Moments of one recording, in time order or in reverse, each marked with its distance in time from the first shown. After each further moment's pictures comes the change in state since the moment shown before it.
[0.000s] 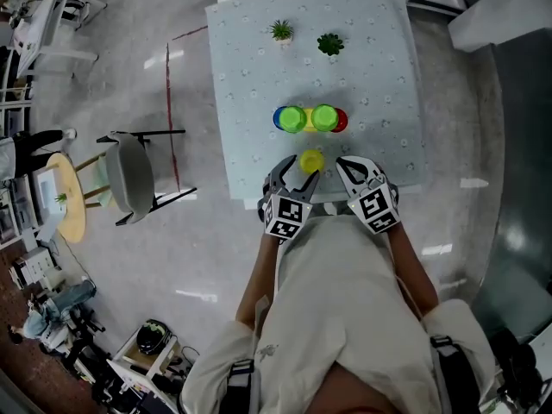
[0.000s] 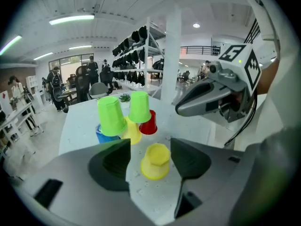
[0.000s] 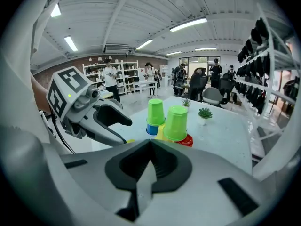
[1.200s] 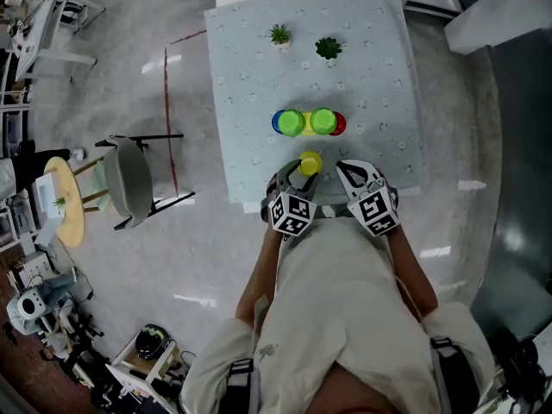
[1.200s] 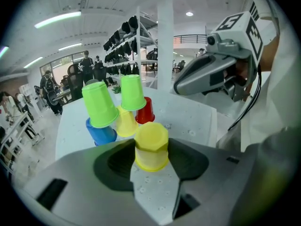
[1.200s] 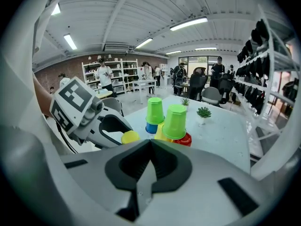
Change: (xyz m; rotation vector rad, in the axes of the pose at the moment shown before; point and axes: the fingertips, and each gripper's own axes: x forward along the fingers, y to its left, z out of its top) left arm 0.026 -0.008 -0.027 0.094 0.096 -0.013; right arm -0.003 -0.001 -0.002 -0.001 0.025 -0.013
